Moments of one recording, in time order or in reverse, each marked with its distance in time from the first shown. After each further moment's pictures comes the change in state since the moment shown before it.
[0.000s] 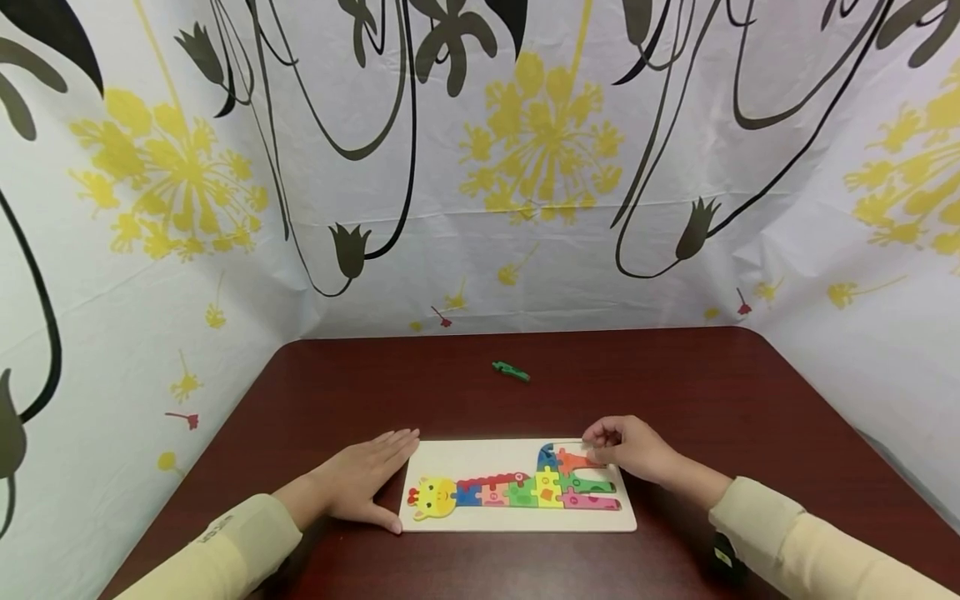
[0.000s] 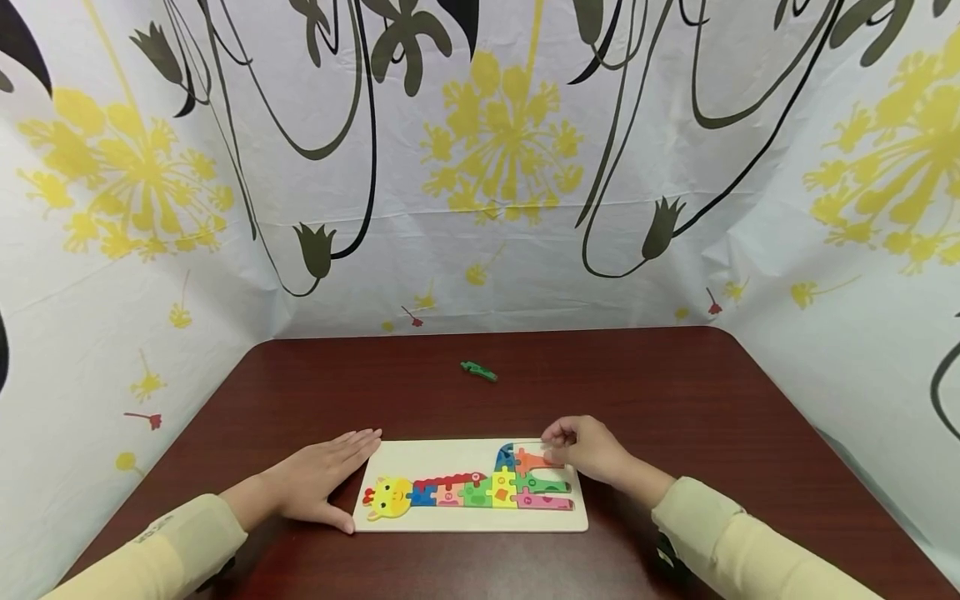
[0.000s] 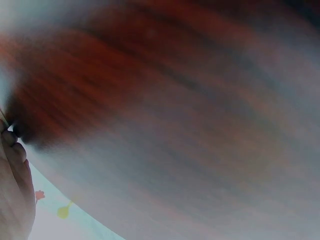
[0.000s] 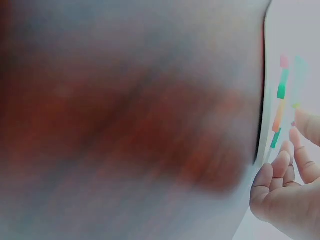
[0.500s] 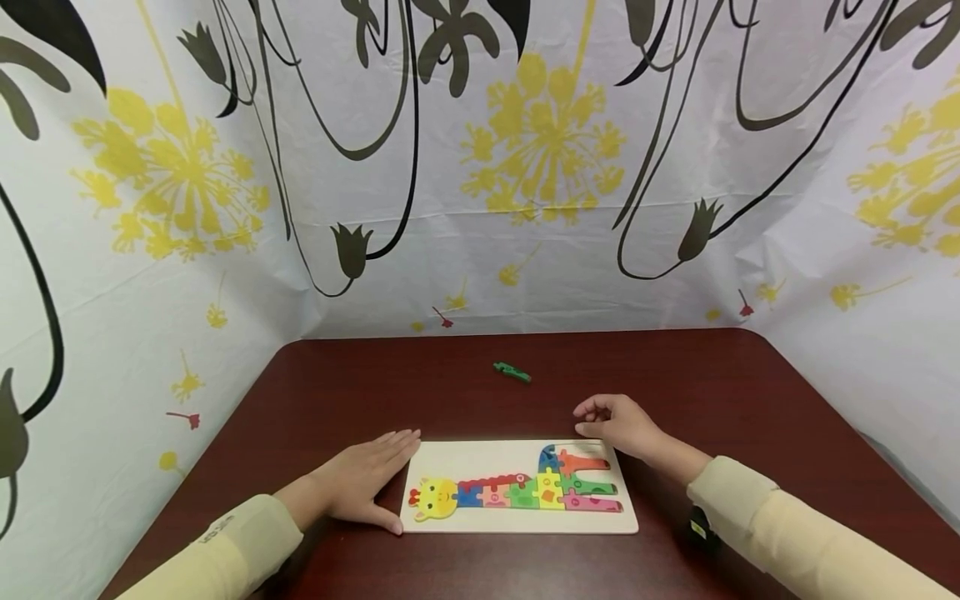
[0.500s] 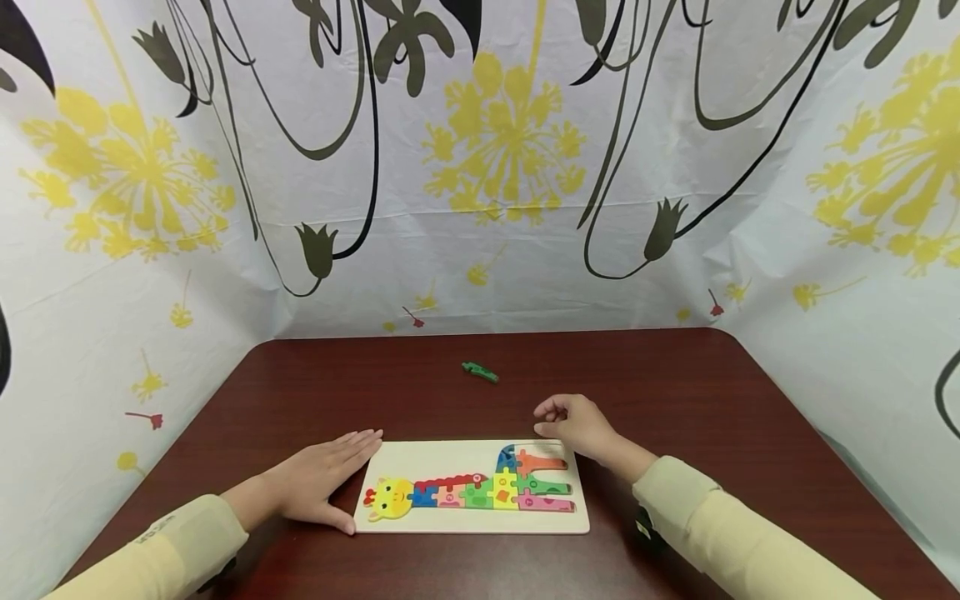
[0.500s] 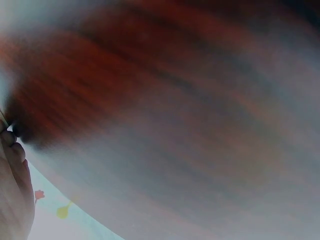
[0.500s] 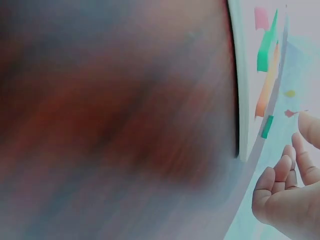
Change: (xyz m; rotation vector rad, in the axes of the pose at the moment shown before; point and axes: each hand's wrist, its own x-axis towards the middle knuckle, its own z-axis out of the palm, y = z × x) left_hand 0.000 -0.001 0.003 0.002 0.010 0.003; right_hand 0.027 -0.010 -0.003 0.021 0.051 -0.012
